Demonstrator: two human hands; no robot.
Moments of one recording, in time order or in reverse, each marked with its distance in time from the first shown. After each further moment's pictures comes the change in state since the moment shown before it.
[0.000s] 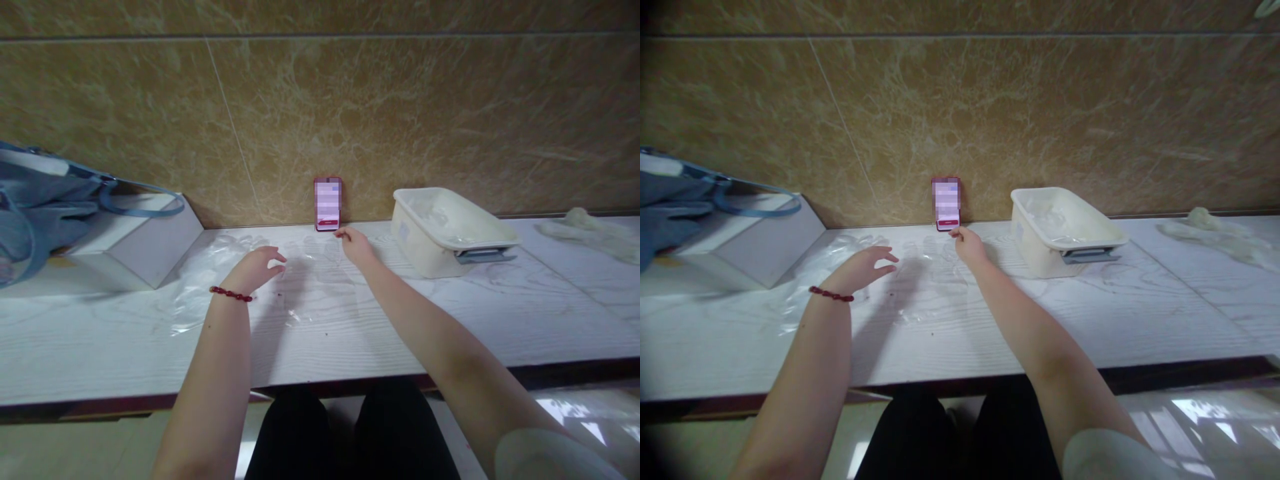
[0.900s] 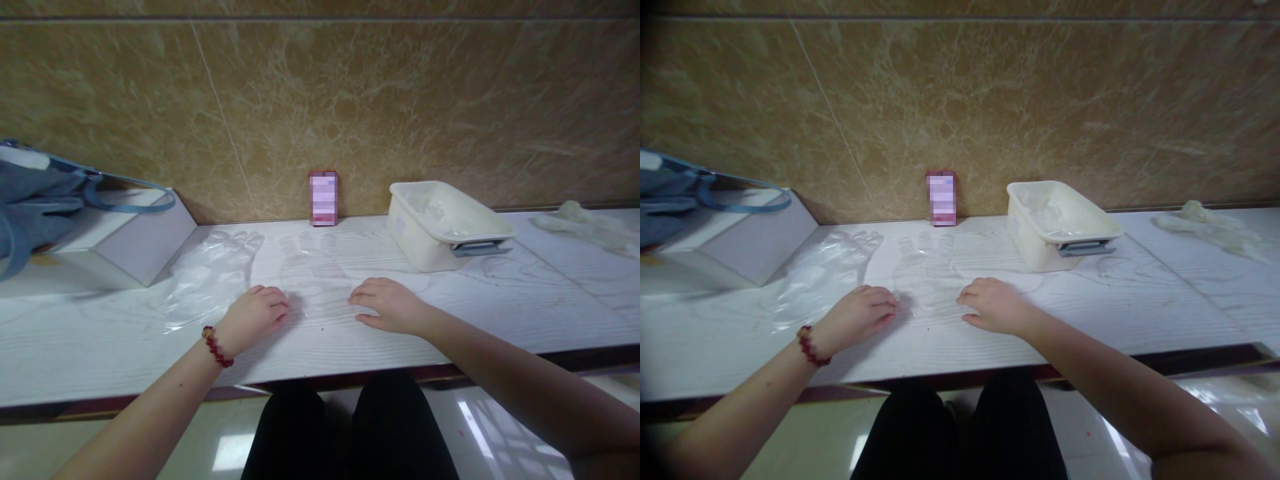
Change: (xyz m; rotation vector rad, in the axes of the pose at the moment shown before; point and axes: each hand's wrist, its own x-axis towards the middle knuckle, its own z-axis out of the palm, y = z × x) left_hand -0.073 0.024 0.030 0.113 0.012 0.534; right_hand -0.128 -0.013 -0.084 -0.448 -0.553 -0.642
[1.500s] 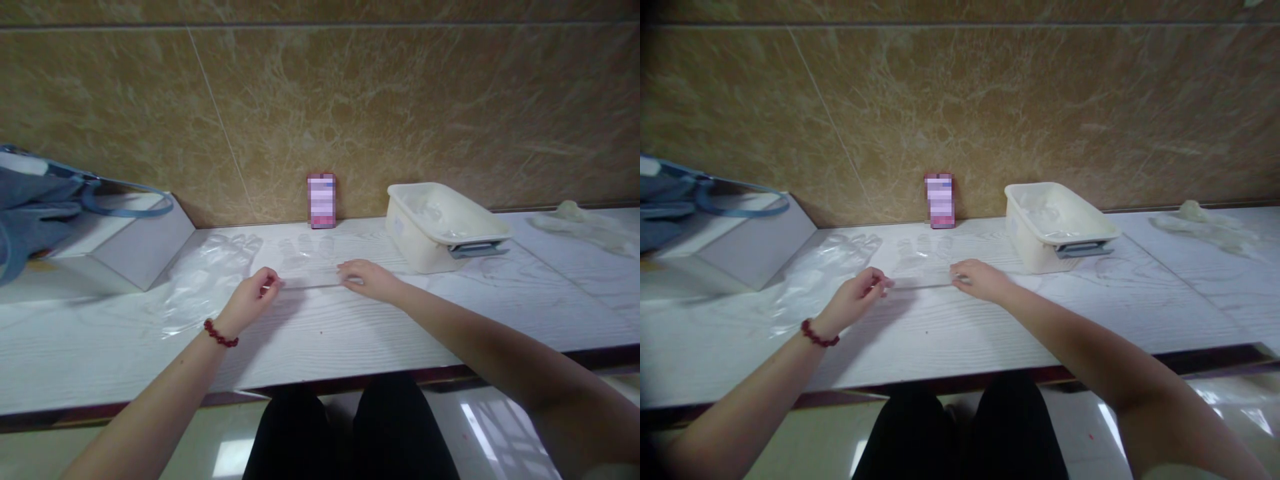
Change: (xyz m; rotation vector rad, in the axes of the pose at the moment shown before) left_hand 0.018 -0.016 0.004 -0.685 0.277 -0.554; right_hand 0.043 0.042 0.021 0.267 0.129 0.161
